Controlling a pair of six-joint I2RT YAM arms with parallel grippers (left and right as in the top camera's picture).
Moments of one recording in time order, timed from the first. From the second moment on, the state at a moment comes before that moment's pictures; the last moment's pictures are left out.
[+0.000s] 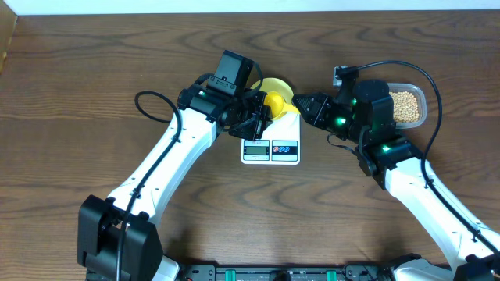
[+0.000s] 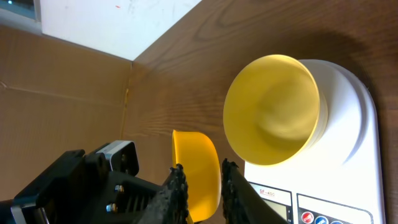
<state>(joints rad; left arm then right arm) -0.44 1.66 1.36 -0.77 0.40 -1.74 0.35 1.39 0.85 0.07 -0.45 0.86</state>
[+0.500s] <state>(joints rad) -0.44 1.66 1.36 -0.75 0.38 -1.77 0.35 1.39 0.85 0.07 -0.45 0.86</state>
